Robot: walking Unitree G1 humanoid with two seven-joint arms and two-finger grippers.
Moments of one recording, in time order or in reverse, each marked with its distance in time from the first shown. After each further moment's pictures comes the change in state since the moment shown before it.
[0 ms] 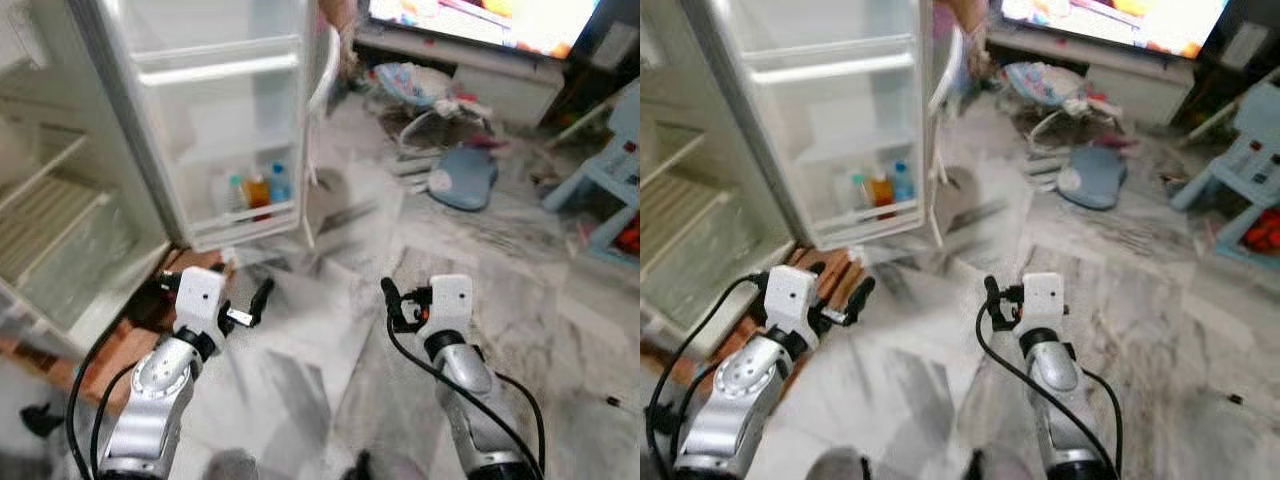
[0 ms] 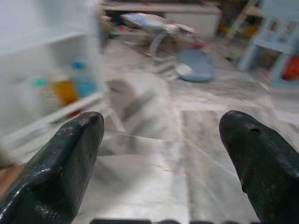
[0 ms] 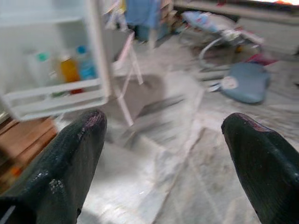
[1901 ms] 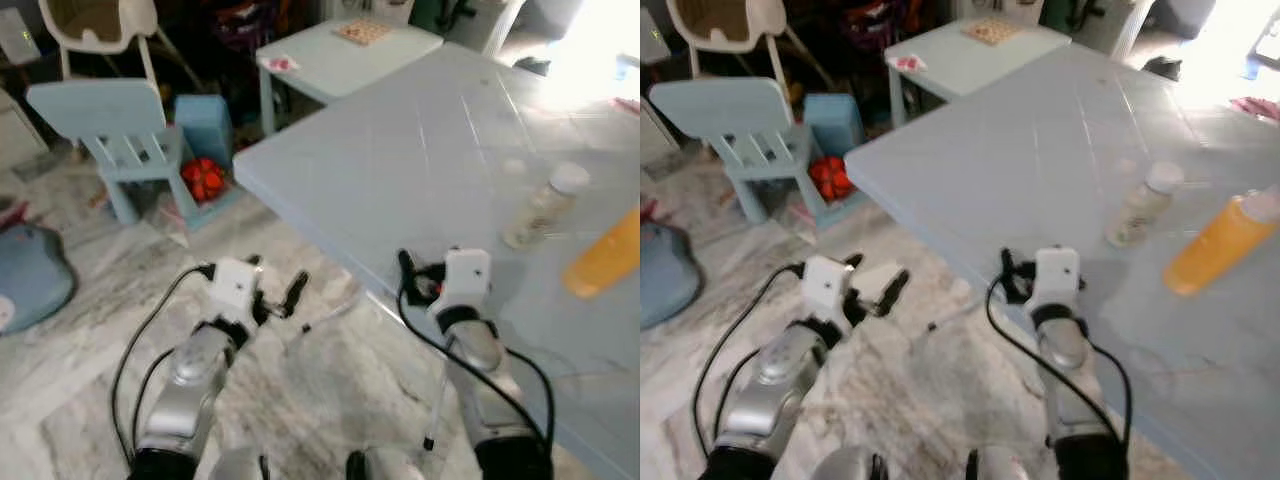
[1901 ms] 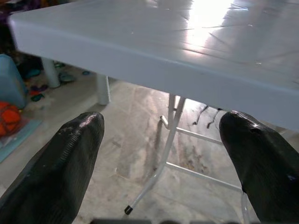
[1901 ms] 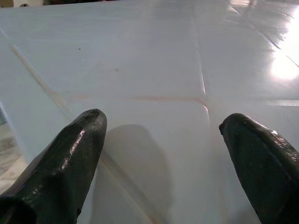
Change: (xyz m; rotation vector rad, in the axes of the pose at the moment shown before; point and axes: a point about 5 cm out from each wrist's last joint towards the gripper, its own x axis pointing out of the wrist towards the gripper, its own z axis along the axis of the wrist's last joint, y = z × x) left arm 0.019 -0.012 0.009 -0.031 -0.059 -0.054; right arm 0.011 -0.001 0.014 -0.019 -0.082 -0.041
